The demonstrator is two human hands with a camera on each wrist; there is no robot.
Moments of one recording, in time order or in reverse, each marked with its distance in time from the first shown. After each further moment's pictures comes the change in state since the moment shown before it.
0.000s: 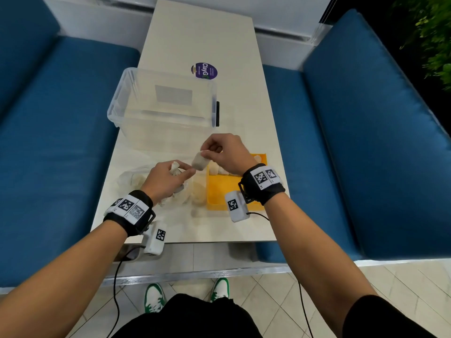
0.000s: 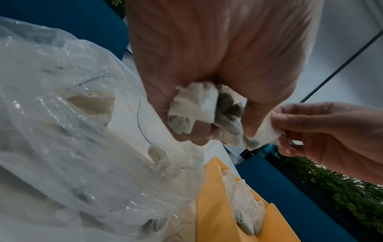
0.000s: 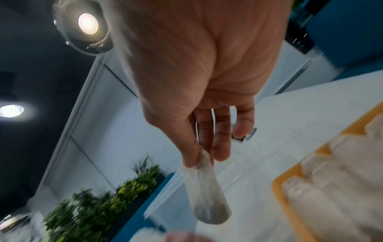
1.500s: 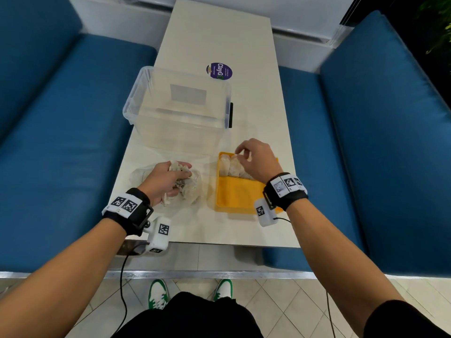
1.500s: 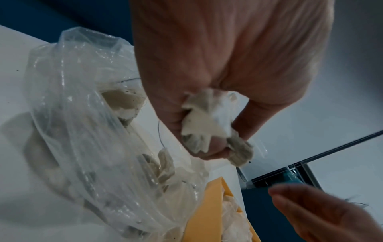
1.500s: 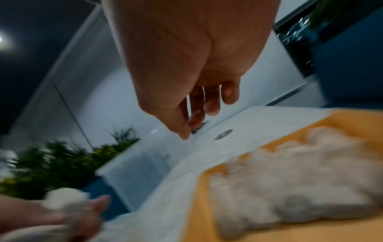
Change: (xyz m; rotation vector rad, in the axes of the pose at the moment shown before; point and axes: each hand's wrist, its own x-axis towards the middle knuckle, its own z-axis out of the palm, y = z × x) left_hand 0.007 -0.013 -0.021 -0.349 -0.036 -0.210; right_hand -0.002 0.063 -0.012 -0.350 0.102 -0.041
